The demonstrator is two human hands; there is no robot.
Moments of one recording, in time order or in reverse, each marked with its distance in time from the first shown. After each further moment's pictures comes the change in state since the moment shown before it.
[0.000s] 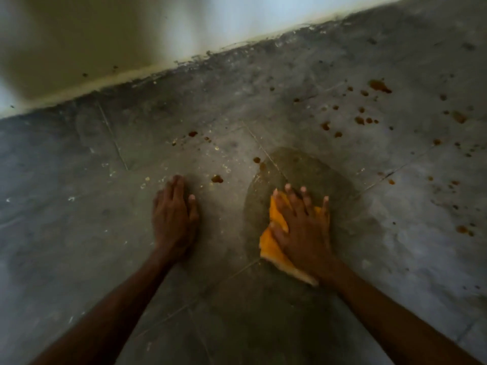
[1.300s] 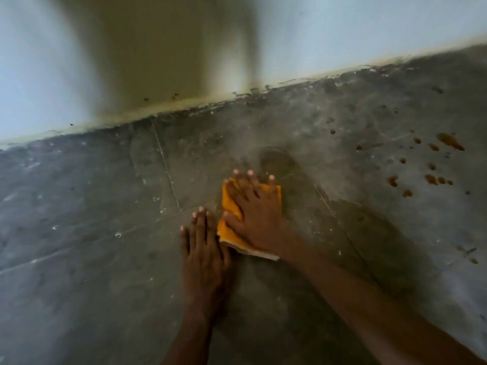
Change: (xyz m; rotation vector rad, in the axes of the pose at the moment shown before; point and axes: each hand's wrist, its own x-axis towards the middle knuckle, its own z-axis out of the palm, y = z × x) left_hand 0.033 -0.046 0.005 0.122 0.021 -0.090; right_hand 0.189 -0.177 0.004 0.055 0.101 -0.390
